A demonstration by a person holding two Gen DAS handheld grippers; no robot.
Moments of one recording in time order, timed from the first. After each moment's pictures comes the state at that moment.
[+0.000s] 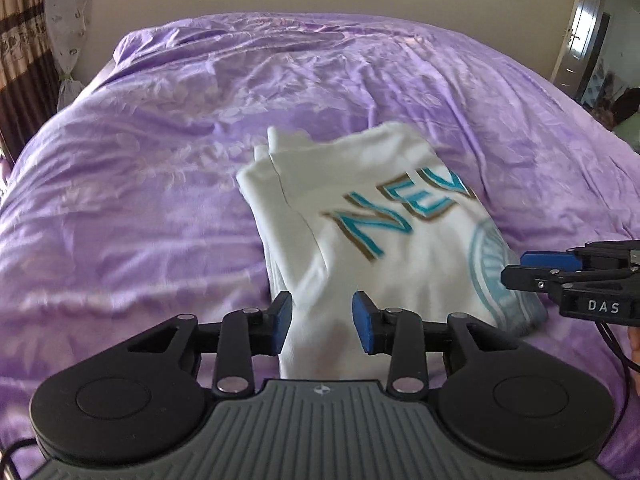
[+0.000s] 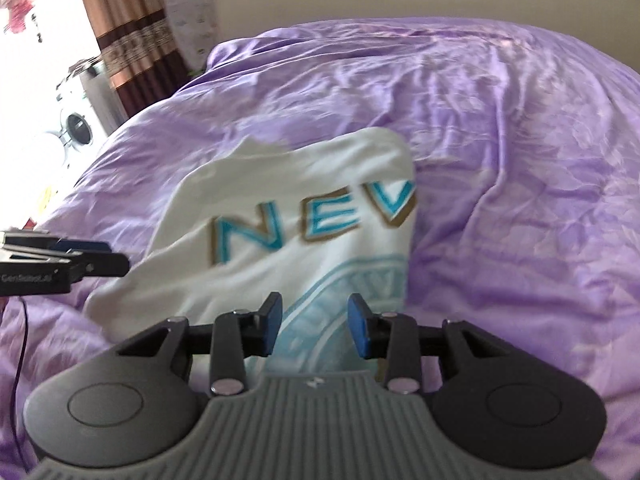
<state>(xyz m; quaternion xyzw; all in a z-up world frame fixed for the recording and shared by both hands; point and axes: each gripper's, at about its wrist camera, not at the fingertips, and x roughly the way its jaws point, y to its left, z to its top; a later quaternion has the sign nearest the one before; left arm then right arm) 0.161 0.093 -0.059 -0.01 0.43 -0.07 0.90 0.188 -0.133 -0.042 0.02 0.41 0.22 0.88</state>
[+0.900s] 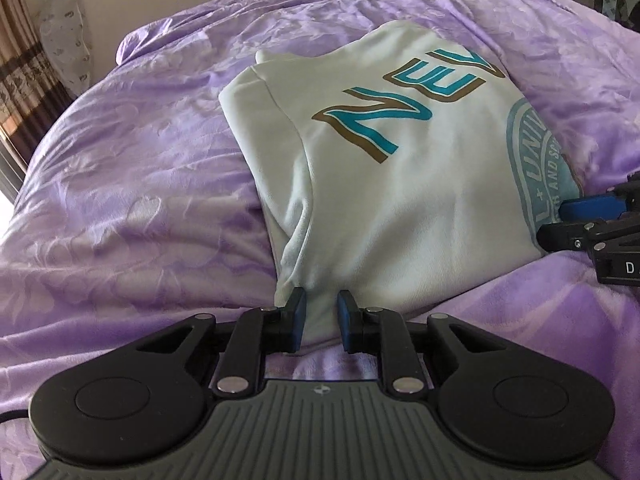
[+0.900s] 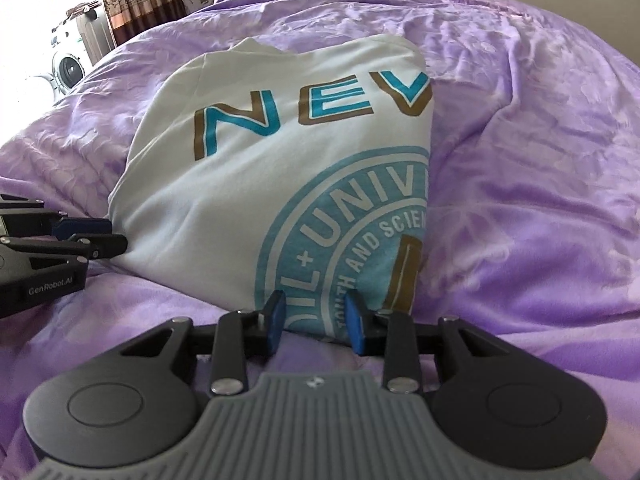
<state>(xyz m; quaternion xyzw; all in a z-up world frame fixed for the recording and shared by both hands) 0.136 0.057 -0.143 0.12 0.44 -0.01 0.89 0.153 -0.119 -0.115 -0.05 0.45 0.21 0.87</state>
